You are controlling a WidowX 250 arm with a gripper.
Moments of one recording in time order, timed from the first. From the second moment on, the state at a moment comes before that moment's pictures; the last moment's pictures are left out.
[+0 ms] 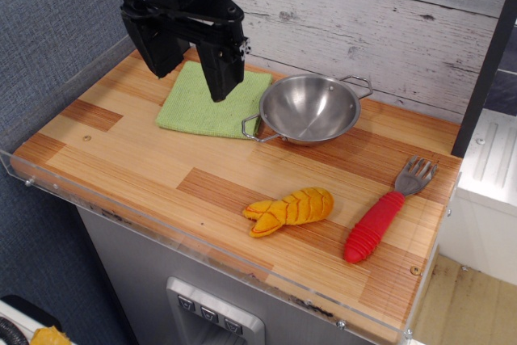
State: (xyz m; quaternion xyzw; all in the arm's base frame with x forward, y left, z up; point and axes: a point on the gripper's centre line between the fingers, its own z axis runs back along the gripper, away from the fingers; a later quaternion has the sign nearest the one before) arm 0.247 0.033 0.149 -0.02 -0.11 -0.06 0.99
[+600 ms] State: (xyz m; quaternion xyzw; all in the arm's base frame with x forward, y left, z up) arm 0.273 0.007 0.136 0.01 -0.09 -0.11 0.99
